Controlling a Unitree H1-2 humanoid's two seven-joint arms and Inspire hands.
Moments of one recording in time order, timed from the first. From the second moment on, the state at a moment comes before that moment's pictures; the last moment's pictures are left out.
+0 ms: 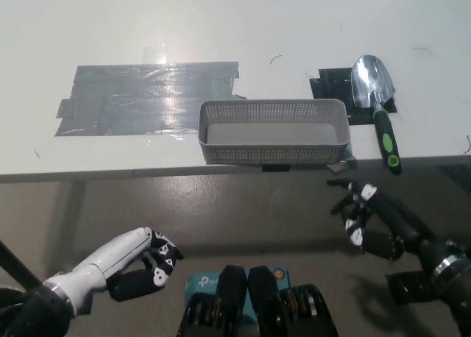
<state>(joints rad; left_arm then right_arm) -0.20 0.56 -0.32 -0.33 0.26 0.34 -0.42 -0.27 -0.39 0.28 -0.13 -0.30 0.16 0.23</state>
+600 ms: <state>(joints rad) -0.20 0.55 -0.32 -0.34 0.29 0.35 -0.45 -0.52 -0.25 0.10 -0.38 -0.64 0.29 0.09</state>
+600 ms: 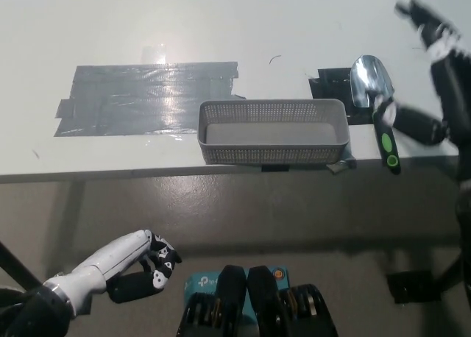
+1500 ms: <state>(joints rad) -0.20 0.55 -0.31 -0.35 0.32 0.36 -0.47 -0.69 -0.15 0.13 0.35 -0.82 0.44 -0.05</state>
